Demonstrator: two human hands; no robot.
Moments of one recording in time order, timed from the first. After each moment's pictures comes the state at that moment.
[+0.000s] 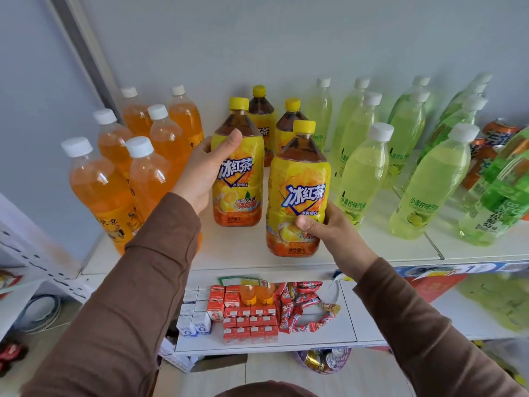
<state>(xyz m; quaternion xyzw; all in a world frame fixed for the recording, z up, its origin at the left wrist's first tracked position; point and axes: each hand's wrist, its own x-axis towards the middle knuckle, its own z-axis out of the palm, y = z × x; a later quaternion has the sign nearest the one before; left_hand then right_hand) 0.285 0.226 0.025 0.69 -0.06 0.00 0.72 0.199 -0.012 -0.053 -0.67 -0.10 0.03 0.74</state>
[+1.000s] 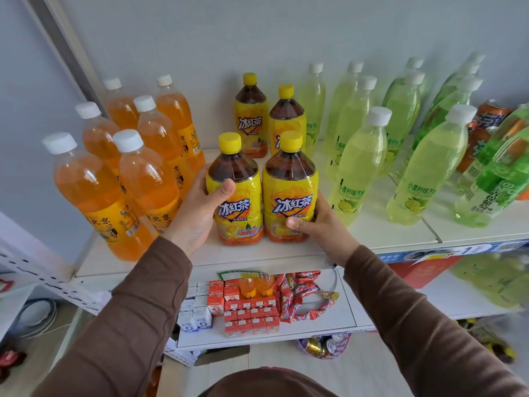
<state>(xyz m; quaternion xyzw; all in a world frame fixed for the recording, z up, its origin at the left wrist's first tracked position) 0.241 0.235 -0.027 0.65 -0.12 -0.04 0.75 0.219 -0.009 -0.093 -0.70 -0.07 0.02 0.72</state>
